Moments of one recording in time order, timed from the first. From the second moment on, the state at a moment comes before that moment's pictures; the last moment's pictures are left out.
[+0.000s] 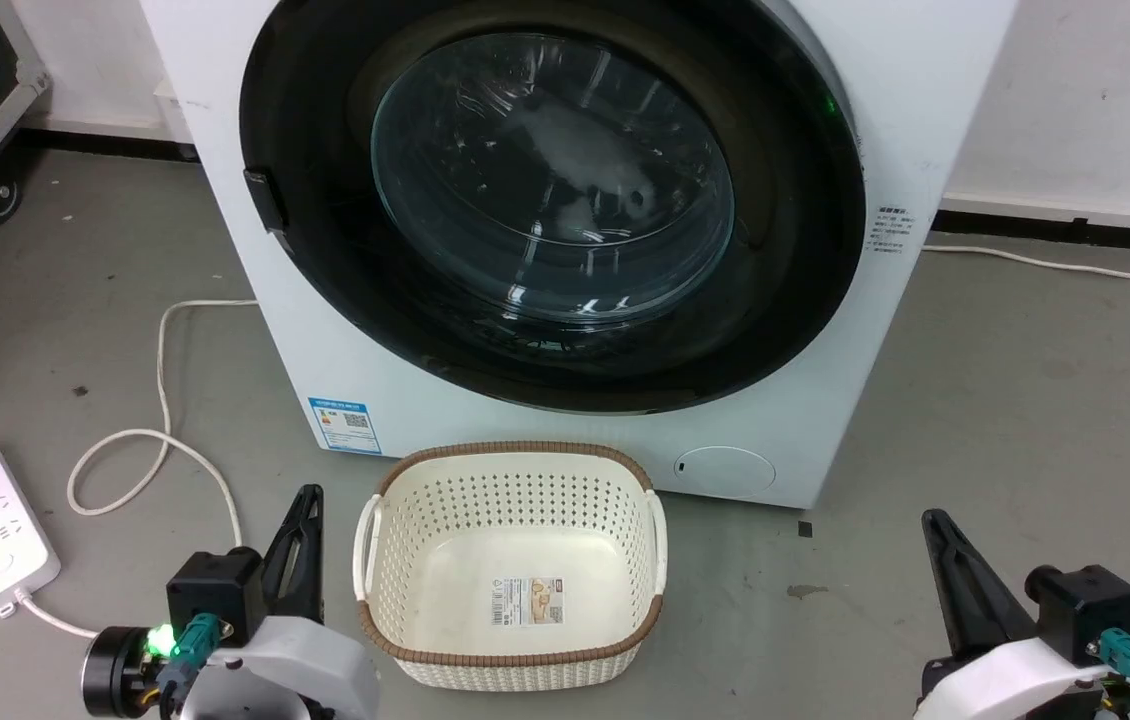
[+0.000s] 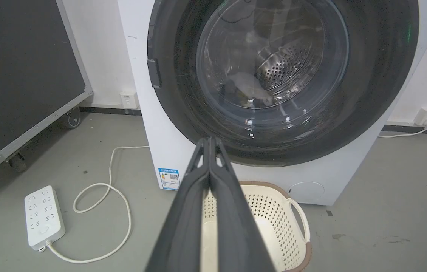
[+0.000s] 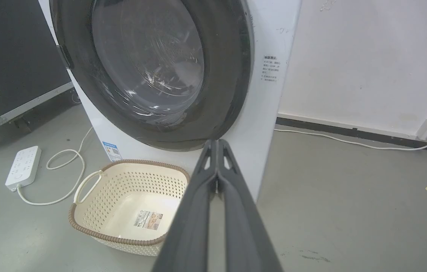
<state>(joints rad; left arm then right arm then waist) -0.03 0.10 -0.05 0.04 -0.12 0.00 -0.04 0.04 -0.05 -0.02 0.01 0.07 0.13 -0.04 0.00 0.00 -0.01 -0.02</state>
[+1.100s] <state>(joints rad) -0.02 0.06 -0.01 0.01 -0.03 0.00 -0.01 0.02 -0.05 0.00 0.01 0.02 0.13 -0.01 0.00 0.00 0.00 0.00</state>
